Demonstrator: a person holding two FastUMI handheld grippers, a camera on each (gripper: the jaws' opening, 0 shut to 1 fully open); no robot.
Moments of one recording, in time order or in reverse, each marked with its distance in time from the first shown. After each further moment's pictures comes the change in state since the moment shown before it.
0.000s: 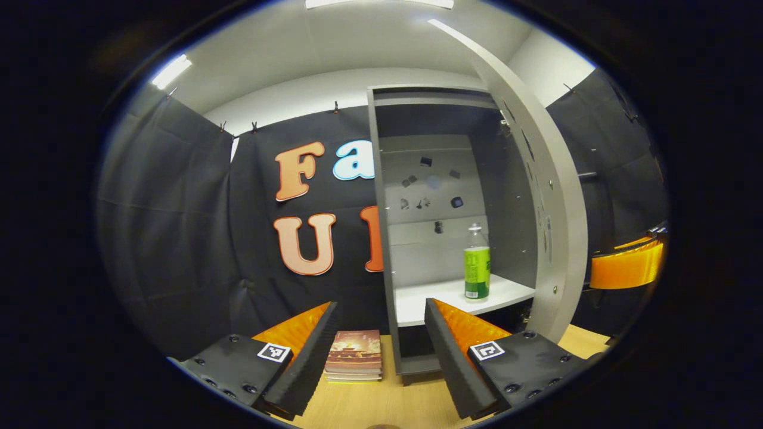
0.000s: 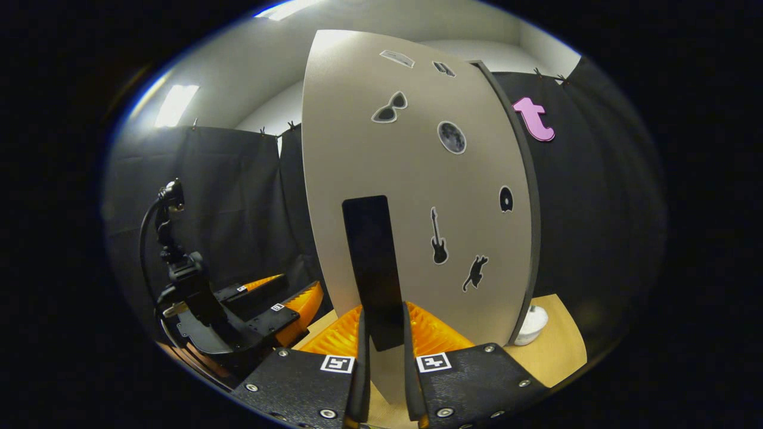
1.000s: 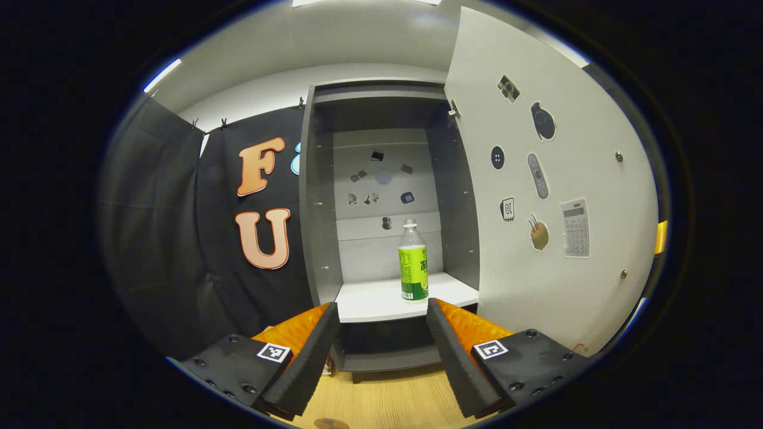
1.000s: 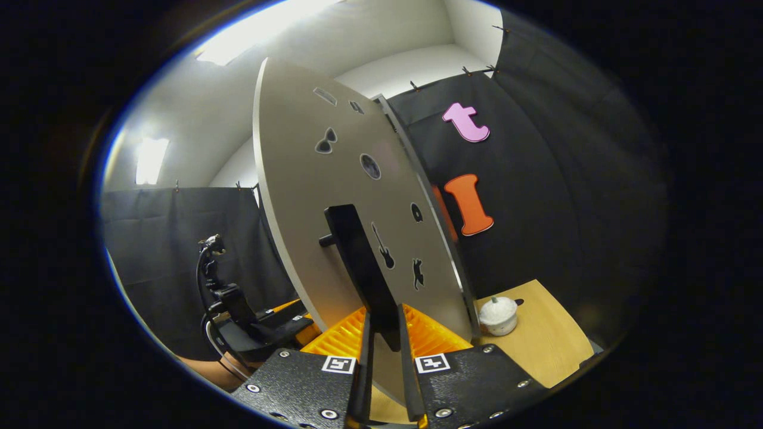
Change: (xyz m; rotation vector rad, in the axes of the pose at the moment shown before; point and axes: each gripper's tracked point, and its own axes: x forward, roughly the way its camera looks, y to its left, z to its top) left arm -0.010 -0.112 -0.004 -0.007 0.042 -0.076; right arm -0.024 -0.044 0.006 0.212 -0.111 -0.068
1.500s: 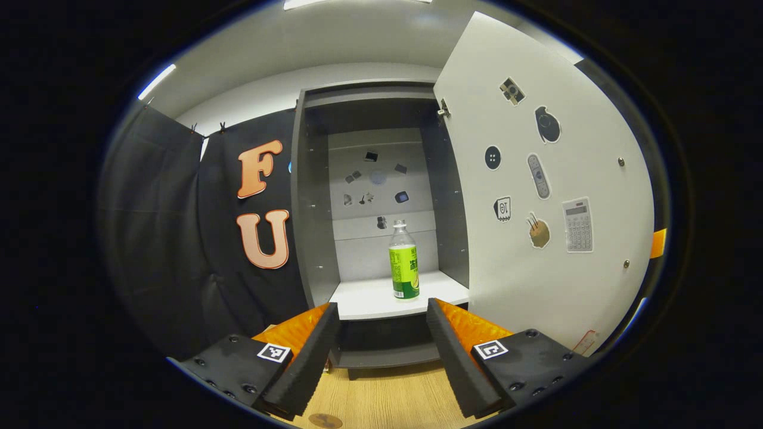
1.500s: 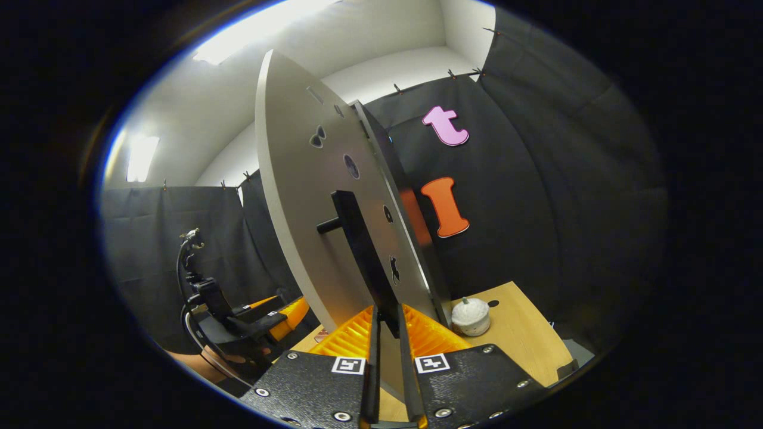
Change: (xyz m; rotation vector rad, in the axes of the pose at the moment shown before) left arm -0.002 -0.025 0.006 0.009 0.000 -0.017; right arm -0.009 -0.021 -0.002 -0.002 -0.012 -0.048
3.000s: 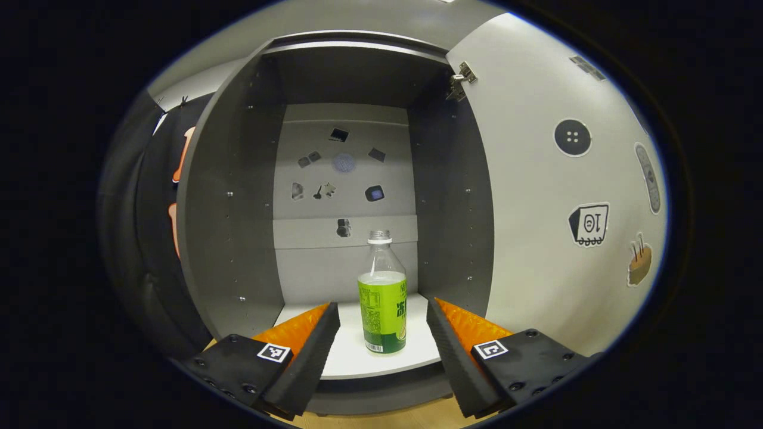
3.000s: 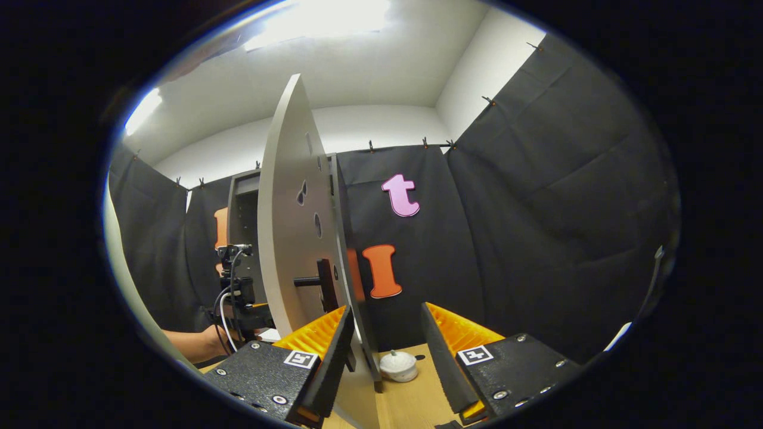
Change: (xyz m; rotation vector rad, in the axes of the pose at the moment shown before) left arm 0.199 -0.014 -0.007 -0.079 0.006 -0.197; right arm -0.044 -0.040 0.059 -0.245 -0.340 -0.363
